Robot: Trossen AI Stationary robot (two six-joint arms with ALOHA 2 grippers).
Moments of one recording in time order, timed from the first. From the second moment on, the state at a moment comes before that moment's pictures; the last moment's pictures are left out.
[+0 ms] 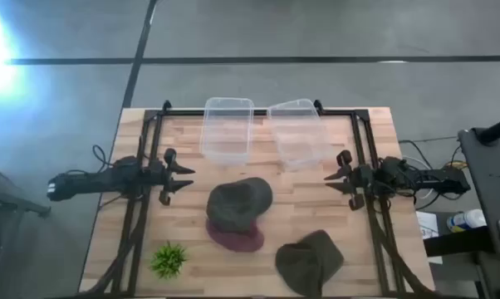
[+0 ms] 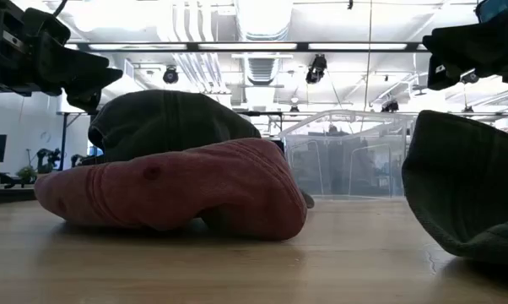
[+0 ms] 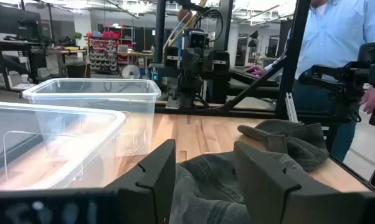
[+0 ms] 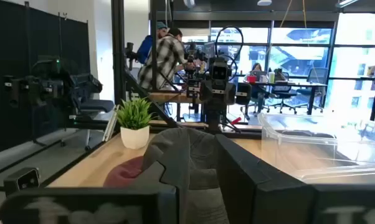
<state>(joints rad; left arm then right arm) 0.07 0.04 0.01 0.03 0.08 -0.06 0.03 0.02 0.01 0.16 -0.11 0.03</state>
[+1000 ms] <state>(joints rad) 0.07 0.04 0.01 0.03 0.08 -0.06 0.03 0.02 0.01 0.16 -0.11 0.03</state>
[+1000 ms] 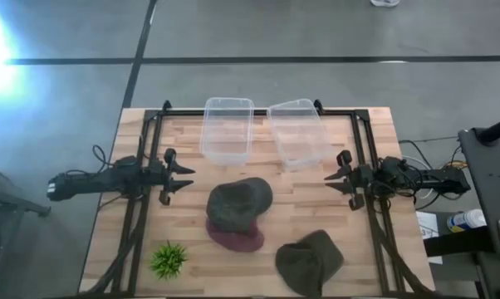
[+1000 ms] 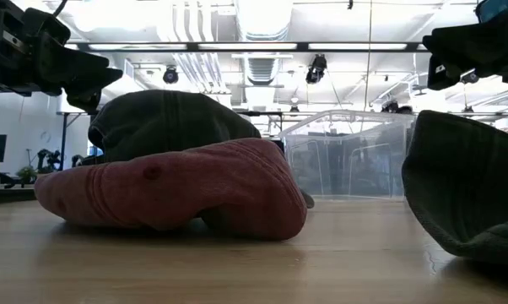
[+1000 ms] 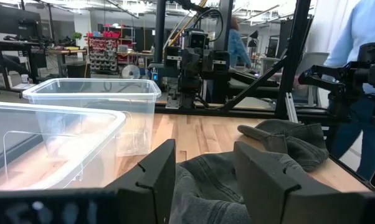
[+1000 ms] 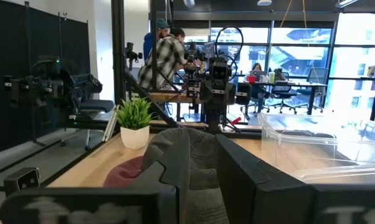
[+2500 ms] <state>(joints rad) 0.07 0.04 0.01 0.03 0.08 -0.06 0.03 0.02 0.01 0.19 -0.03 -0.01</state>
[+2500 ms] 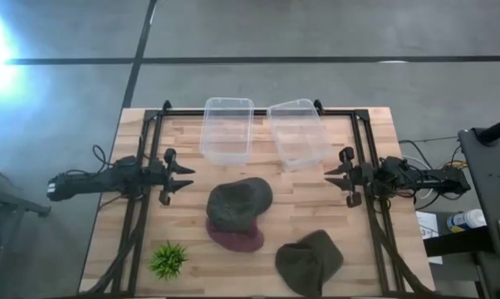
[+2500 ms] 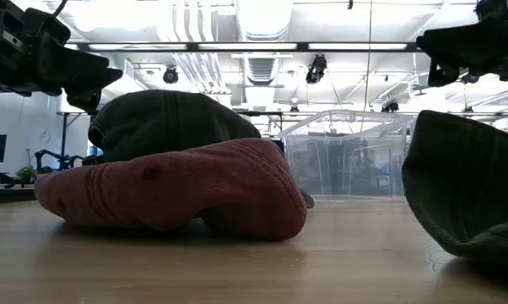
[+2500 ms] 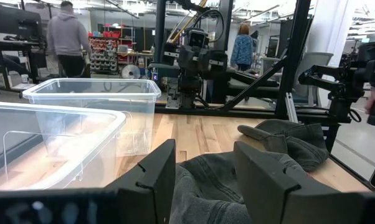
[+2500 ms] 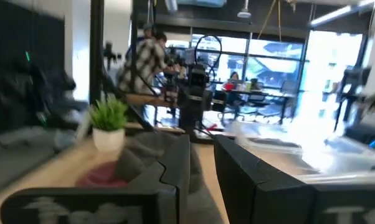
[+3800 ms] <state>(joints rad) 0.07 0.04 0.01 0.03 0.08 -0.06 0.03 0.02 0.01 0.21 -0.06 0.81</state>
